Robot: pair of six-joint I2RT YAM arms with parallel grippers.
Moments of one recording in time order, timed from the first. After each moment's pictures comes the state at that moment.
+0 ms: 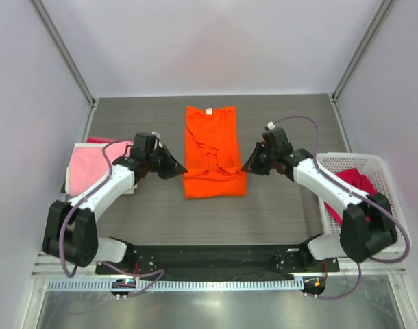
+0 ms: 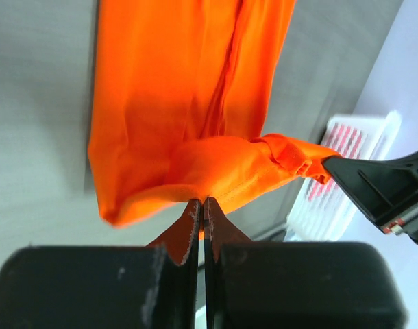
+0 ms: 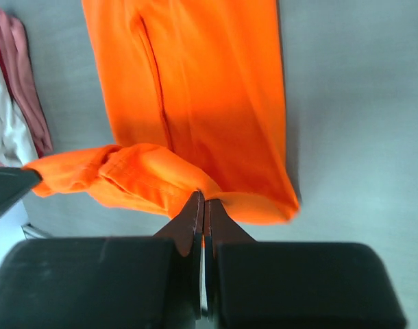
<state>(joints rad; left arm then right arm) -0.33 1.33 0.85 -0.33 0.38 -0.93 0.44 1.34 0.92 -0.41 -0.14 0.78</state>
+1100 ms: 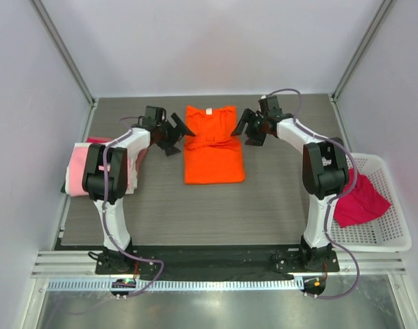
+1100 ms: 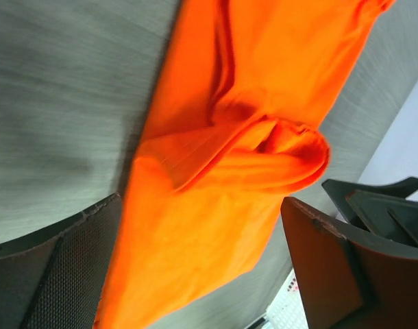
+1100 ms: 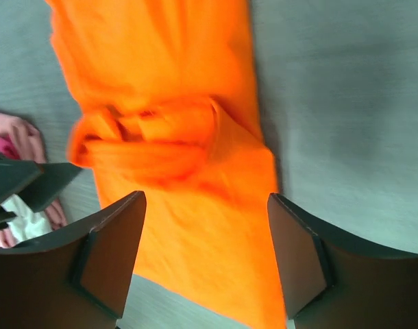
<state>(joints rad) -0.22 2.01 1.41 -0.26 0.36 -0.93 0.25 2.05 1.55 -0.37 -0.33 0.66</state>
